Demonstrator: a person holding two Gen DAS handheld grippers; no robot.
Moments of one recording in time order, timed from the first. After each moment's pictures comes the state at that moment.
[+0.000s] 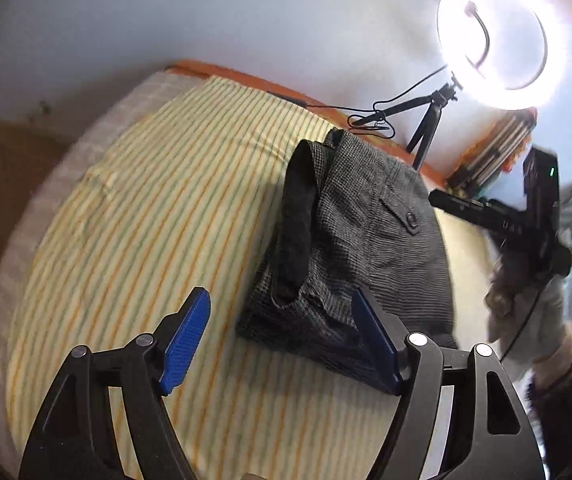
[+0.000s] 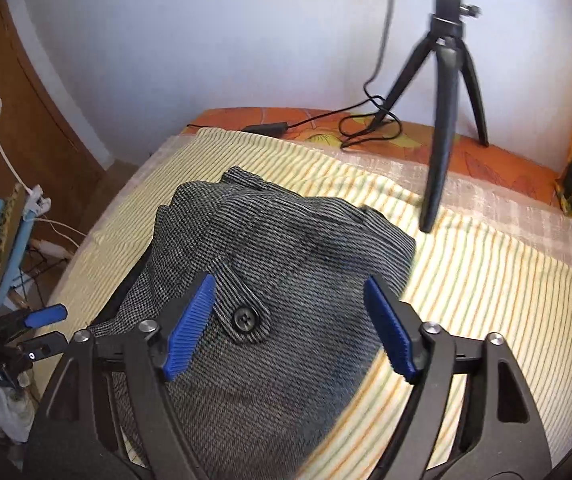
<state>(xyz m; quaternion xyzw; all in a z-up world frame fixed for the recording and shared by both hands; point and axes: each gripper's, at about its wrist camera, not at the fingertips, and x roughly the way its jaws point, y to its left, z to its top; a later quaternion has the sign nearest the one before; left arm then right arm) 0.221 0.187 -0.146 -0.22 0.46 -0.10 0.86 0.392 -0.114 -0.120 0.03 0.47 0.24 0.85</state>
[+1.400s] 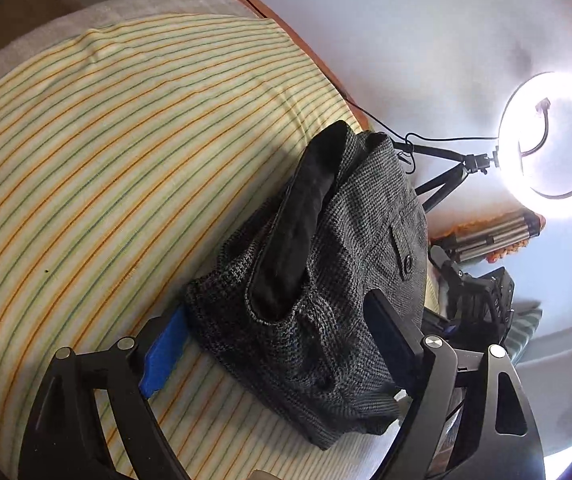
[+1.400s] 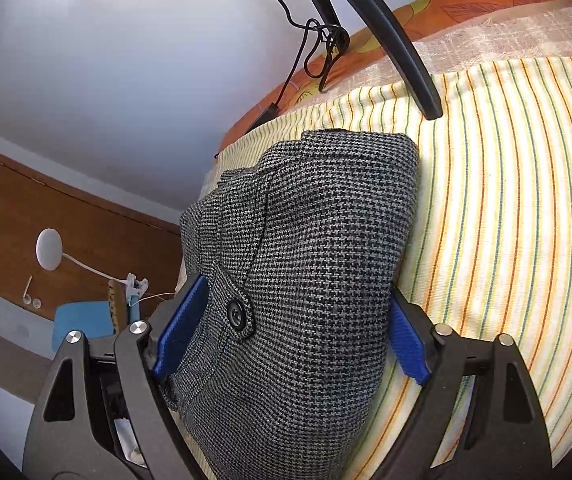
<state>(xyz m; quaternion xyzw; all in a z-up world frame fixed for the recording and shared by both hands) 0.242 0.174 -0.196 -0.42 0.46 -0.07 0.78 0.410 -0.162 -0.192 0.32 0.50 0.30 0.75</state>
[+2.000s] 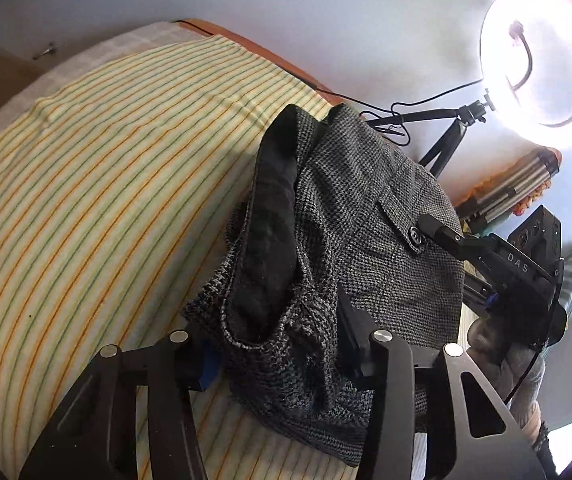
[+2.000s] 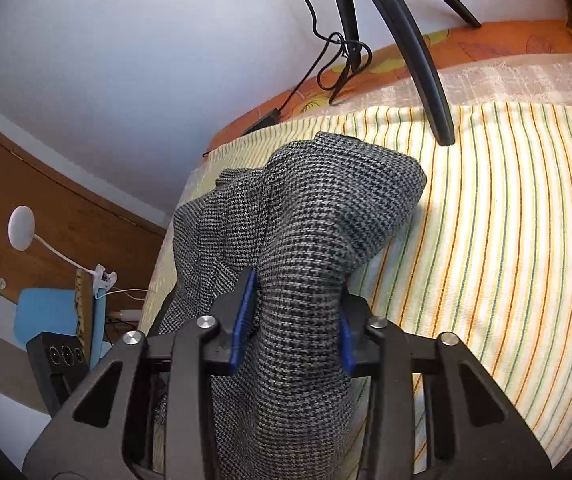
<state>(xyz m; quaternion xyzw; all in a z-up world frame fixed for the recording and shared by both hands) 0.255 0.139 -0.184 -0.29 0.45 -0.07 0.84 0.404 -0.135 -0.176 0.24 0.49 0.27 0.79</state>
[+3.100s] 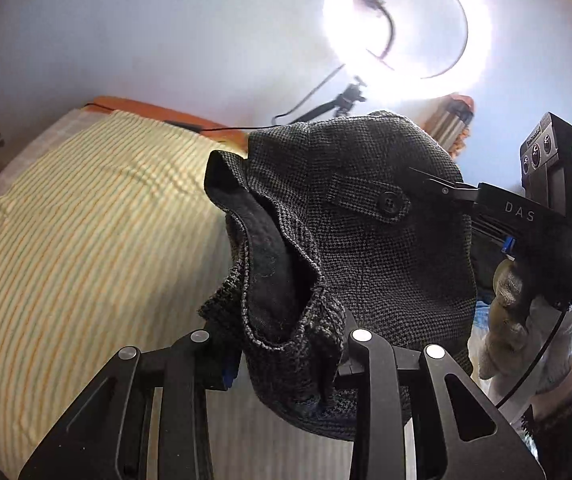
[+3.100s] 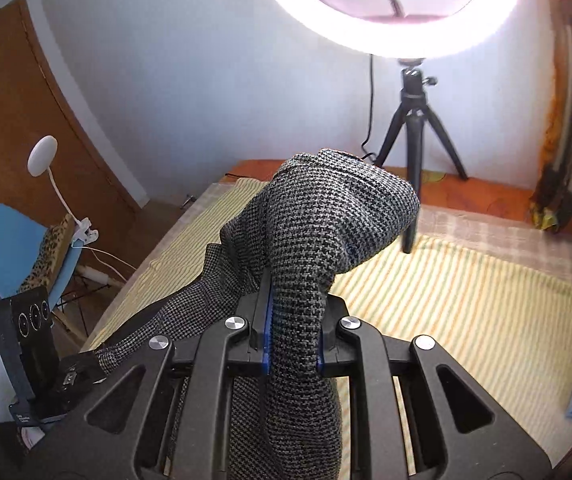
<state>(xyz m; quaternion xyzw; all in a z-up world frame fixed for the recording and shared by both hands) 0.225 0.059 -0.110 -0.21 0.37 -0.16 0.89 0.335 -0.160 -0.039 0.06 0.39 0.27 0.88</state>
